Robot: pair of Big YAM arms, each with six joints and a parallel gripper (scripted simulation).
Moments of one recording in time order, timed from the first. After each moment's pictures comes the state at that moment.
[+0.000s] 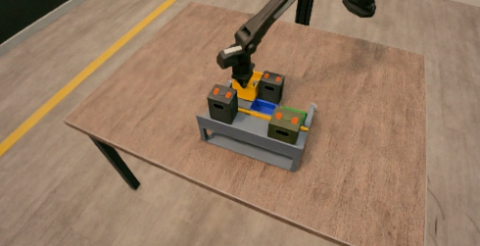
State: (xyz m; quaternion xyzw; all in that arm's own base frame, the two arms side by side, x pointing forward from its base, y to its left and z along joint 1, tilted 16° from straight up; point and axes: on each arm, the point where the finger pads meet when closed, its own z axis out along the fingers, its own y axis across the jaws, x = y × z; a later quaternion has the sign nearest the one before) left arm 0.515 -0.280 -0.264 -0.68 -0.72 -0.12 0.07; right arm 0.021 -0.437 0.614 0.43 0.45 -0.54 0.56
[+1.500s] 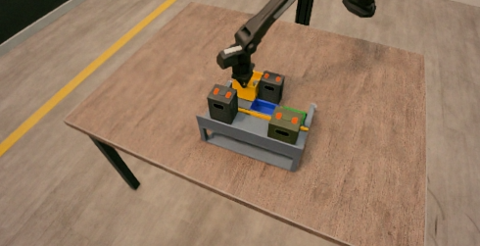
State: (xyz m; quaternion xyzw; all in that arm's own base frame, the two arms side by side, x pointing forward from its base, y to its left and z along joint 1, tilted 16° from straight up) left arm 0.515 -0.280 -0.264 -0.68 -0.72 -0.12 0.07; right arm 0.021 -0.437 0.614 0.43 0.45 -0.54 0.56
